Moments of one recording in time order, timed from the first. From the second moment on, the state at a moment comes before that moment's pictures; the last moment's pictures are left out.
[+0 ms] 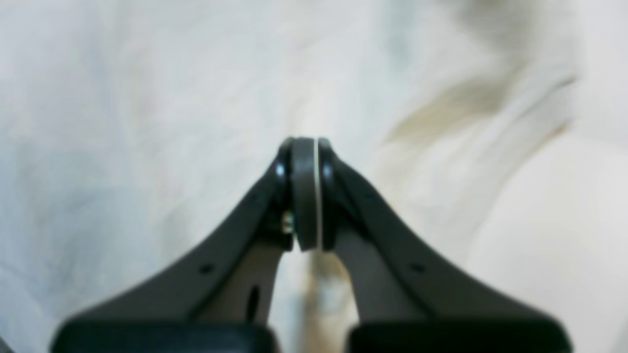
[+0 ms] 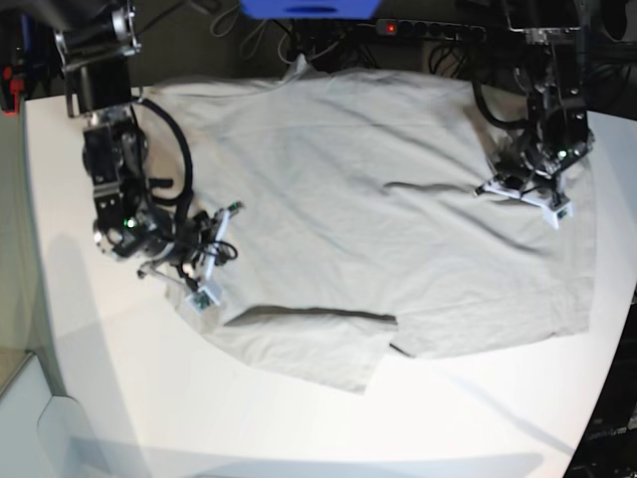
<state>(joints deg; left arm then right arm) 9.6 -13.4 -14.5 95.3 -24.4 18.7 62.3 11.2 13.7 -8.4 83.2 16.0 26.2 -54.3</state>
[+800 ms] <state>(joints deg) 10.3 -20.3 -17.4 94.3 -24.4 18.7 60.2 4.6 15.1 -8.2 78.7 17.4 26.0 -44.9</state>
